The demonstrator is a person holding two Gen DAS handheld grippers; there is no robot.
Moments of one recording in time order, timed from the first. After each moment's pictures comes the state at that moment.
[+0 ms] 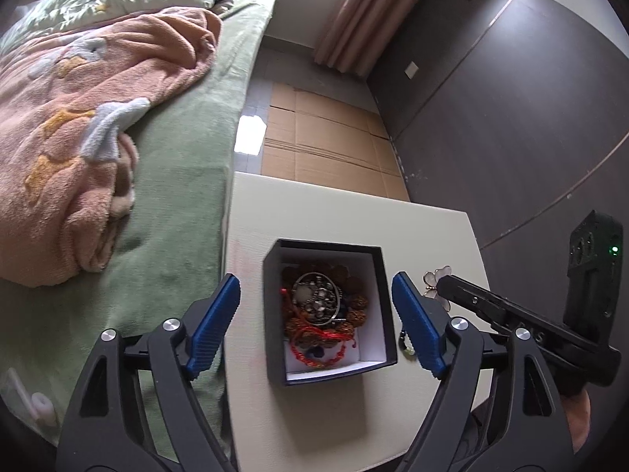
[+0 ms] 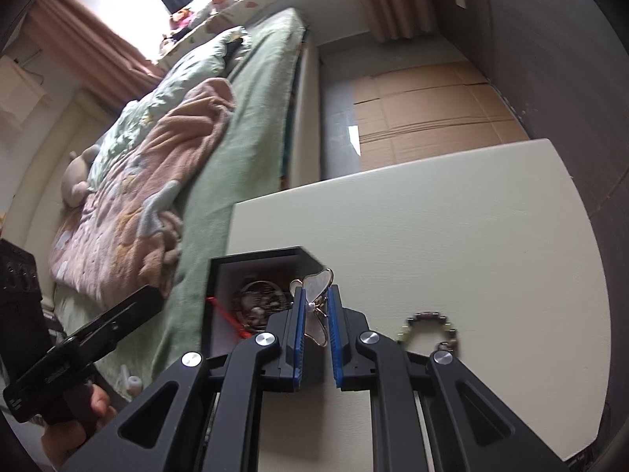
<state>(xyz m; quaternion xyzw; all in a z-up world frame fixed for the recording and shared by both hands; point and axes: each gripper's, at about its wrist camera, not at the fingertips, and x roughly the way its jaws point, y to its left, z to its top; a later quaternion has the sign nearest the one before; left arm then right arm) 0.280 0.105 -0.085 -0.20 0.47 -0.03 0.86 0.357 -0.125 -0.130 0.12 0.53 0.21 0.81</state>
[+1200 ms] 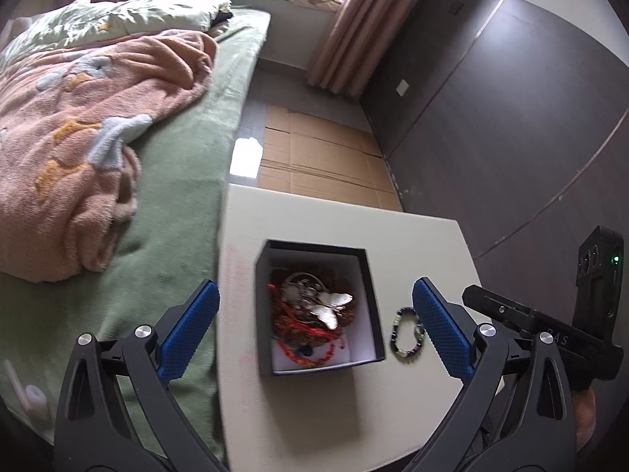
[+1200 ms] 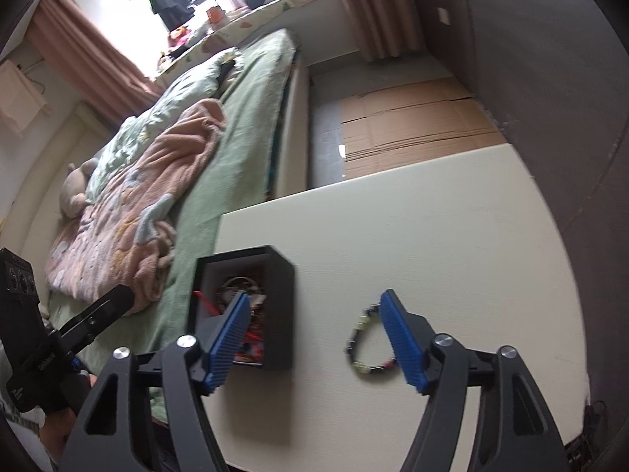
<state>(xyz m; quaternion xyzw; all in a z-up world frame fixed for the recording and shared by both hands) 0.259 0.084 -0.079 -0.19 0.43 -0.03 0.88 0.336 -0.181 -0.124 0.13 0.50 0.19 0.84</state>
